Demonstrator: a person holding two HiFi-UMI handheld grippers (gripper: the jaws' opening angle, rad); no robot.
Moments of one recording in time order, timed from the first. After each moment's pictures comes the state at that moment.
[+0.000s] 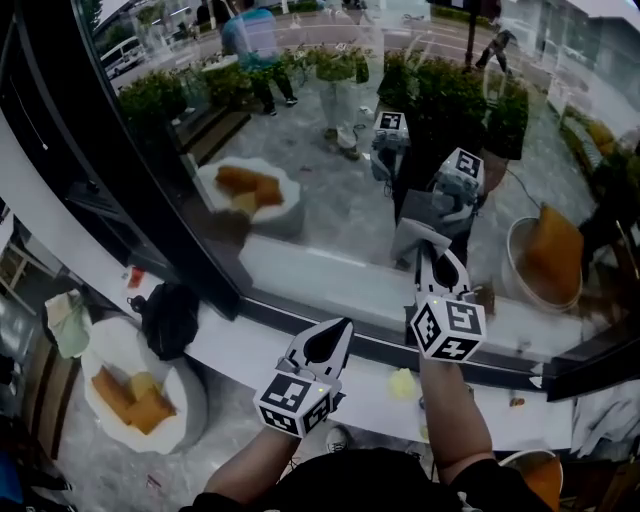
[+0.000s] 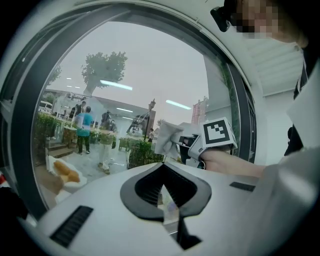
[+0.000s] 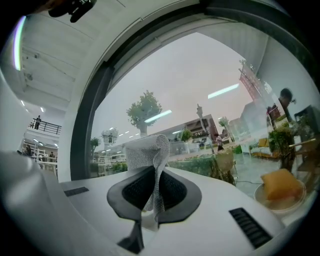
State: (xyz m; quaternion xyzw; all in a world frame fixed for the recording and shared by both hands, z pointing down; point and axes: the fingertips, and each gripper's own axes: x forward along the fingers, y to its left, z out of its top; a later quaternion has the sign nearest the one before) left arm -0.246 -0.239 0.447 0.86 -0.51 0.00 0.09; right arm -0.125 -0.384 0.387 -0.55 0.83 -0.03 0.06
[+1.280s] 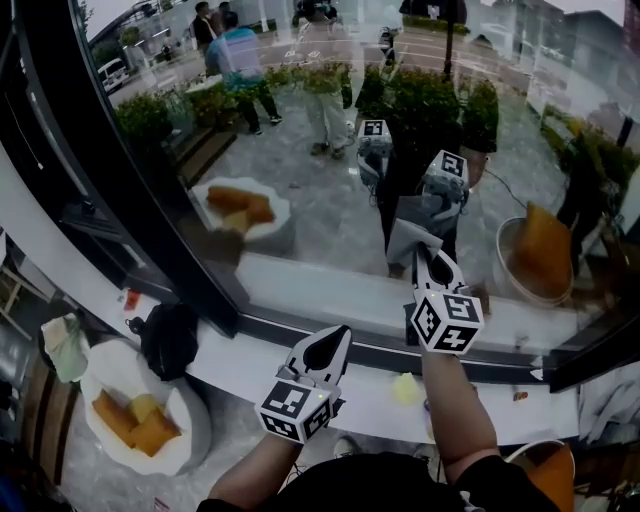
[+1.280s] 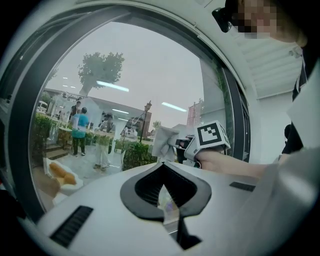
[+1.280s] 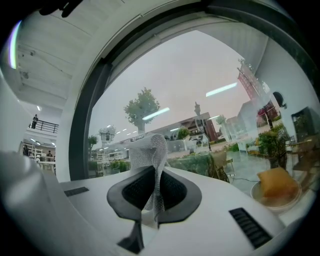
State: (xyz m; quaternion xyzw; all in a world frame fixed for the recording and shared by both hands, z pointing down) left arm -0.269 -0.229 0.430 0.86 -0.49 -0.02 0.09; right arm -0.136 -0.383 0.385 -0.56 0.83 -0.05 0.05
